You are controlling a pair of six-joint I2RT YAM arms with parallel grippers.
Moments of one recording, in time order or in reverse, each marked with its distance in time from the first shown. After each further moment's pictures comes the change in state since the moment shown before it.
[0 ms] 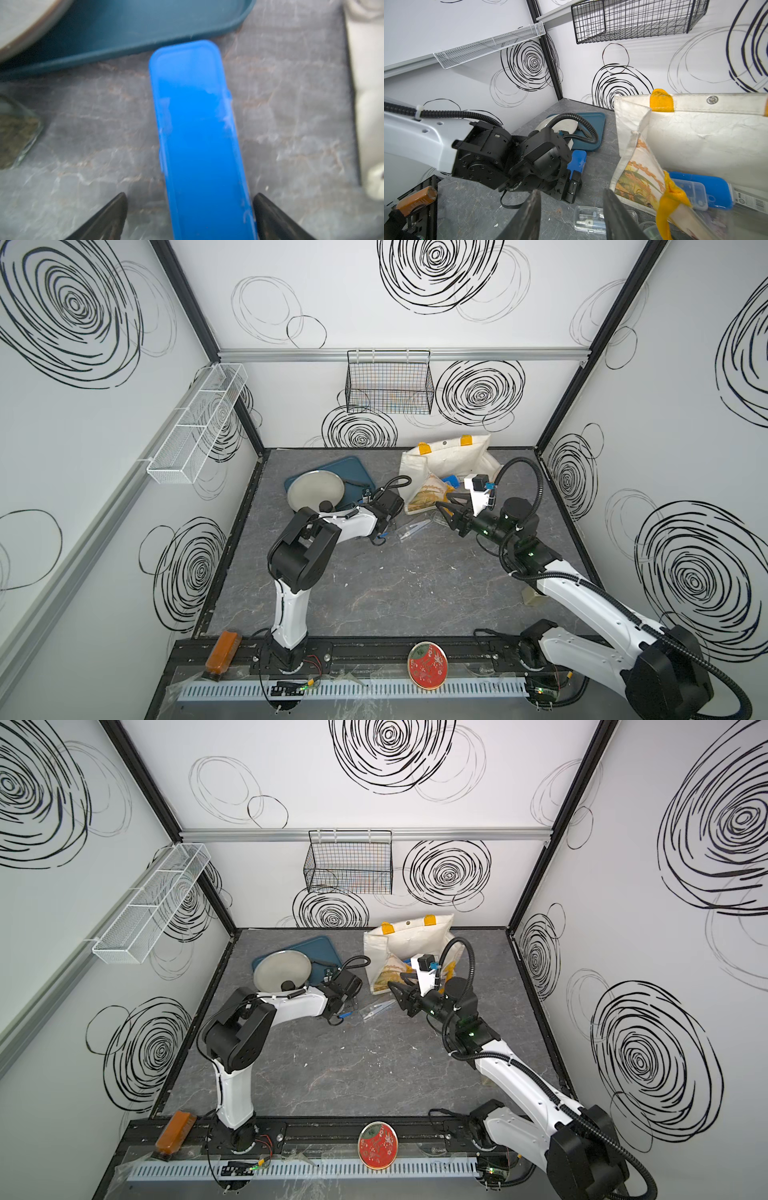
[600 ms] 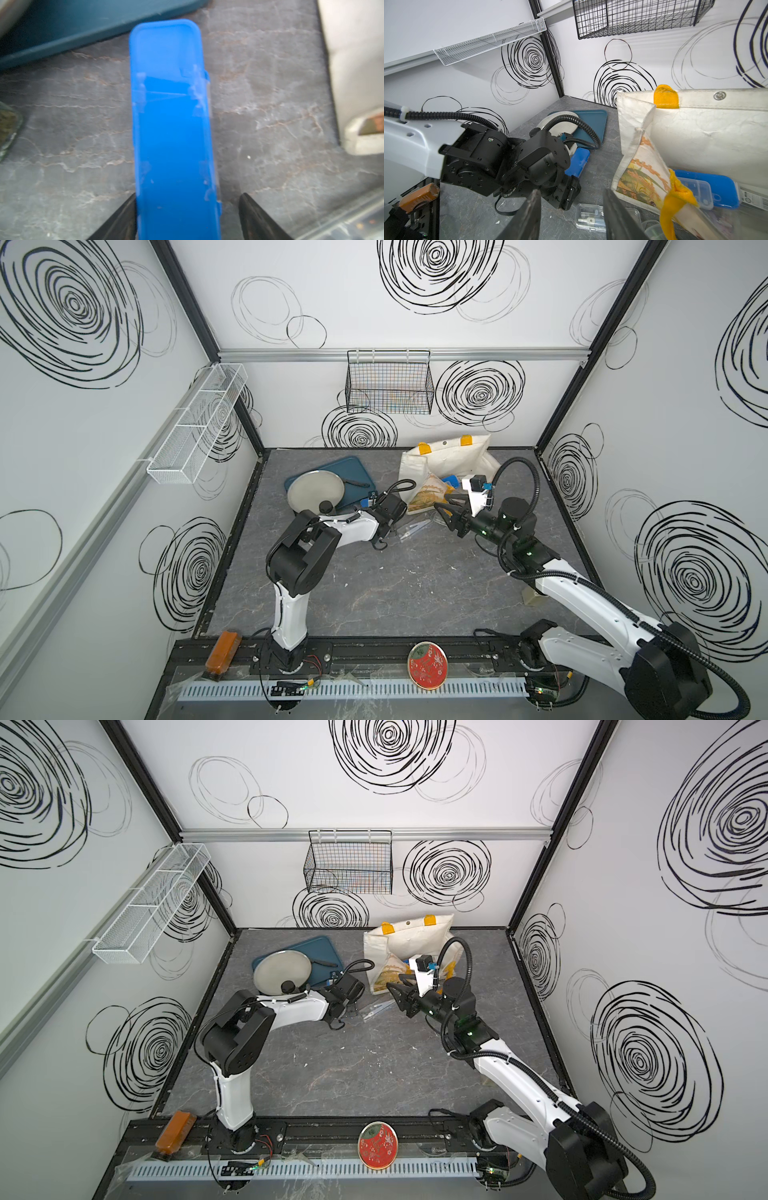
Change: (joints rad) left arm -0.044 -0.002 -0.008 0.031 0.024 0.060; right arm 0.006 0.014 0.000 0.000 -0.004 0.000
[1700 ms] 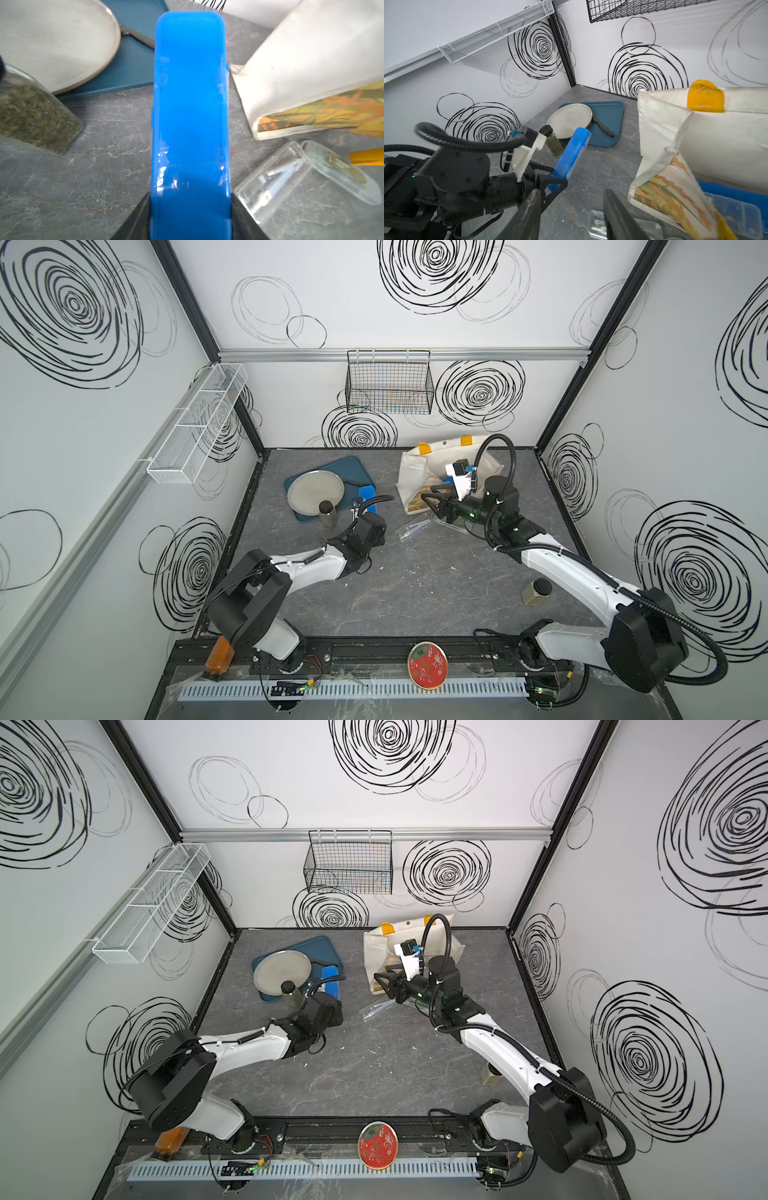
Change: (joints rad) left arm -0.024 -0.492 -0.532 0.531 -0.033 0.077; right arm 0.008 0.220 0.236 -0.121 -0.107 0.031
